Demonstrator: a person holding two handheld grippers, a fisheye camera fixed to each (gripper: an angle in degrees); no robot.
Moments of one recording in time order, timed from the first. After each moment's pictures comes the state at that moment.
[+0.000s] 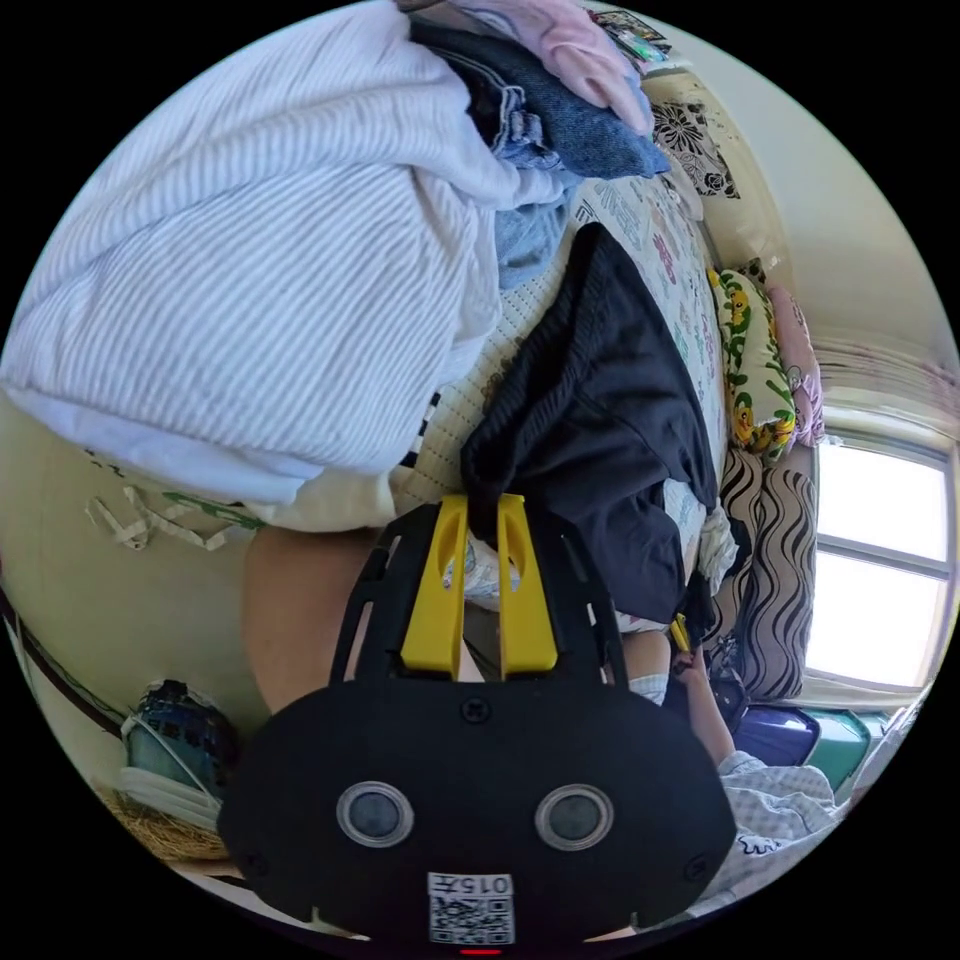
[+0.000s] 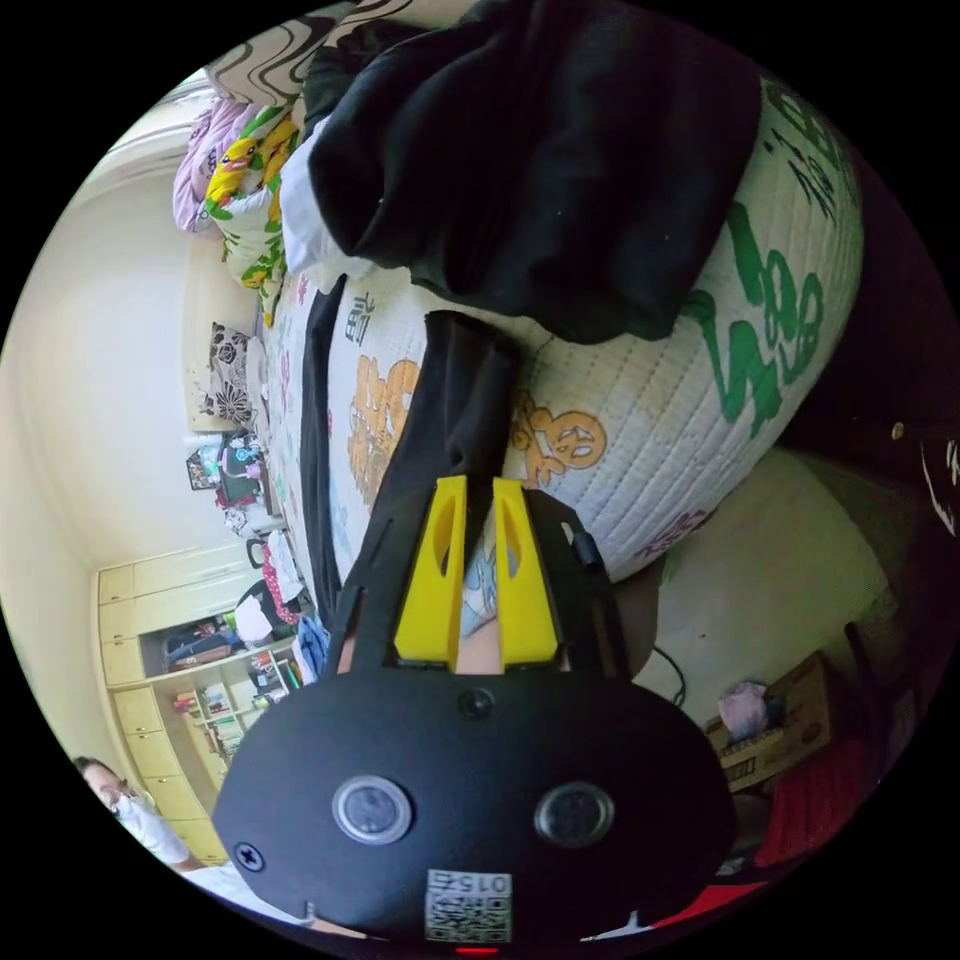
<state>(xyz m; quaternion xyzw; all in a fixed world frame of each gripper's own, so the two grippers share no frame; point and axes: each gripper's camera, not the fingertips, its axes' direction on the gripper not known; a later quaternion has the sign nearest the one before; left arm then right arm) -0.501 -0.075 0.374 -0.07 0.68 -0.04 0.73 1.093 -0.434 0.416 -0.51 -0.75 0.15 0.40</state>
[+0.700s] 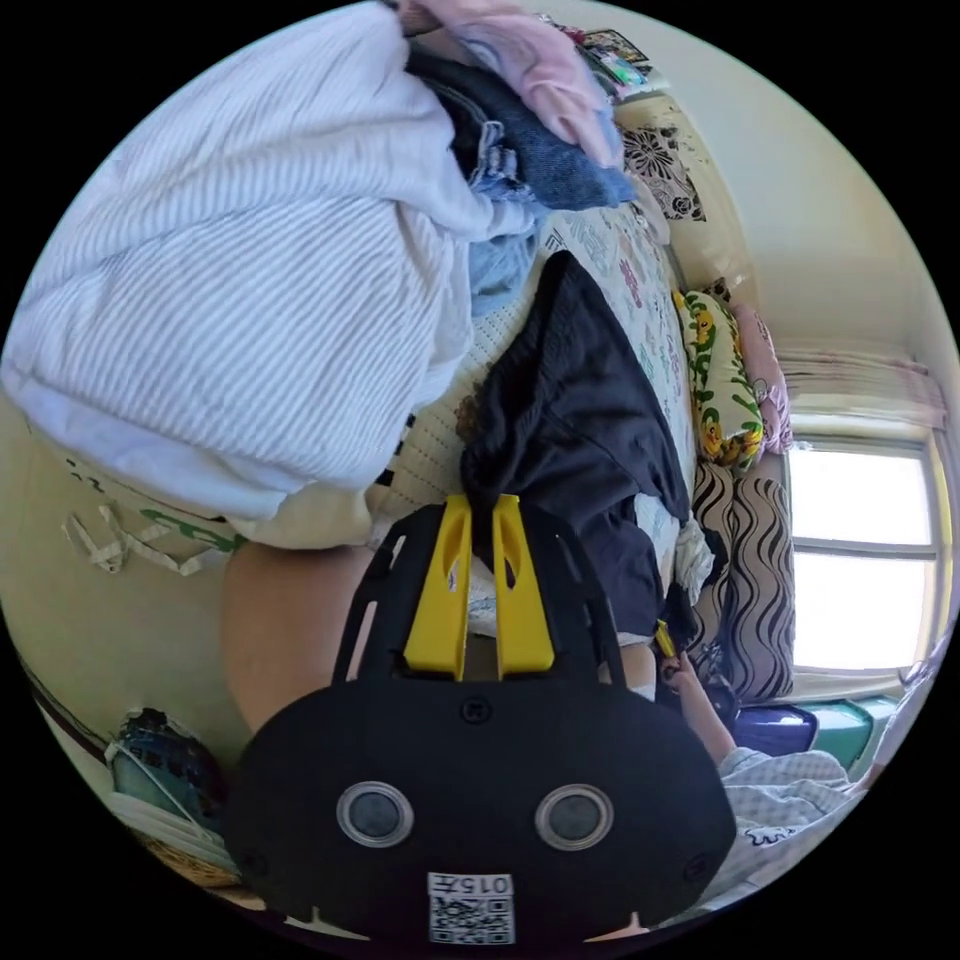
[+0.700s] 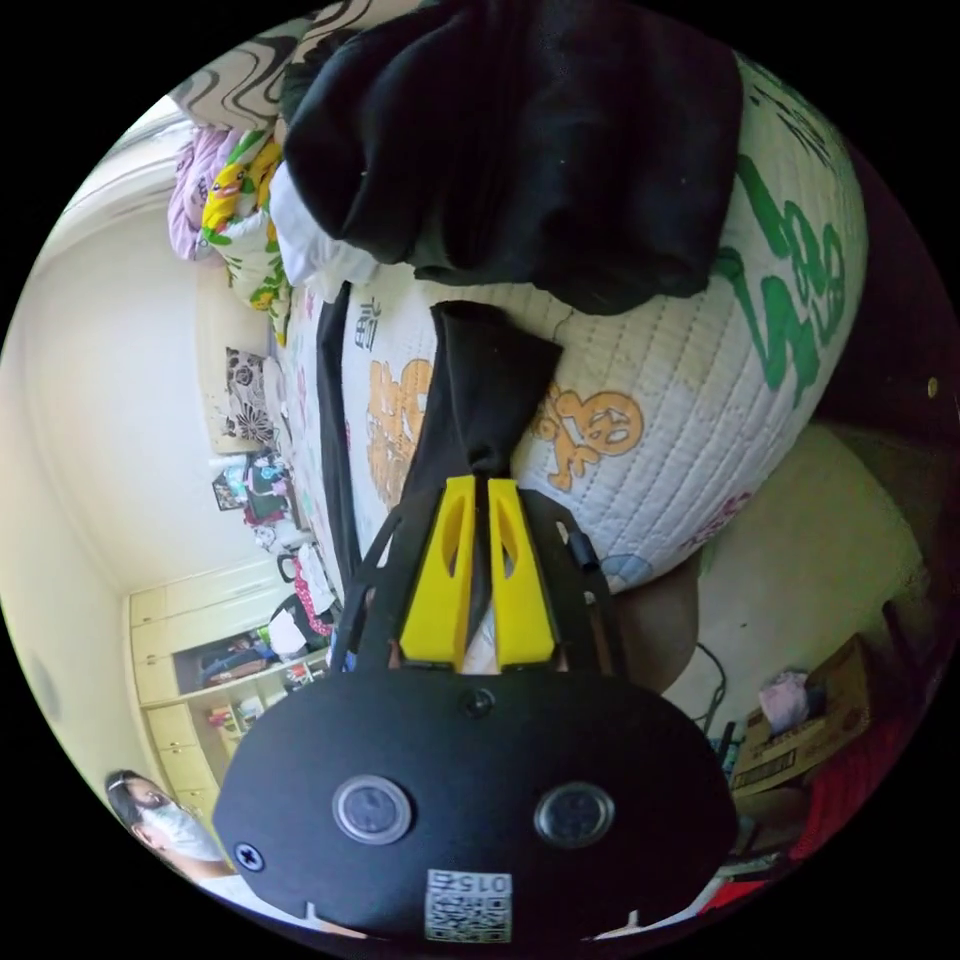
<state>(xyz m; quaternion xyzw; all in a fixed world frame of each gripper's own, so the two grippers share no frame) -0.520 -0.080 0.366 -0.02 0.71 -0.05 0.71 1.086 -0.480 0.375 -0.52 -0.75 0.17 0.37</state>
